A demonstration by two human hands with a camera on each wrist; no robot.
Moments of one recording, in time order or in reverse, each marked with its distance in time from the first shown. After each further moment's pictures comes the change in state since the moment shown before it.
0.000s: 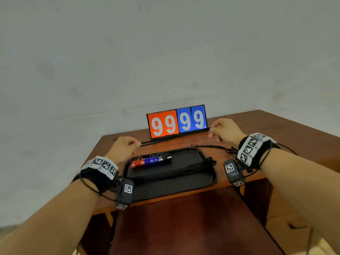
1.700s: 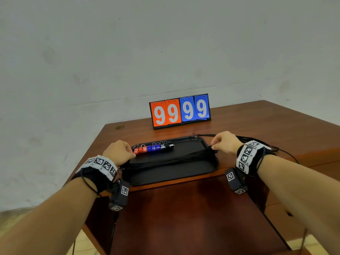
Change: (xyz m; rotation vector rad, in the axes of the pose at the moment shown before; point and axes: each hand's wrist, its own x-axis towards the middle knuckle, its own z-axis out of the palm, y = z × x) left_hand -0.029 -0.039 0.006 0.372 -0.129 -0.242; right_hand -0.029 0.052 0.029 -0.413 -0.216 0.101
